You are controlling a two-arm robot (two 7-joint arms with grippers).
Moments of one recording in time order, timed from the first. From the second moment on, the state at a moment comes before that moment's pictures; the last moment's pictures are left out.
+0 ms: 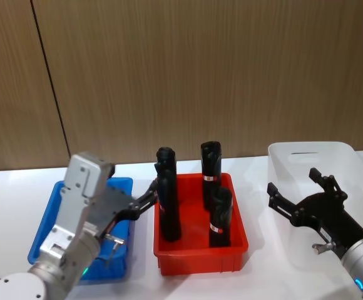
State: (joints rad) left arm -0.23 0.41 0.42 -1.60 -0.28 0.09 -0.02; right arm -0.01 0.34 -0.23 -1.77 0.29 0.03 0.07
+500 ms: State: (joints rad) left arm -0.22 0.43 0.37 -1.55 -0.40 0.19 0.02; right arm -0.01 0.34 -0.23 -1.77 0.29 0.03 0.07
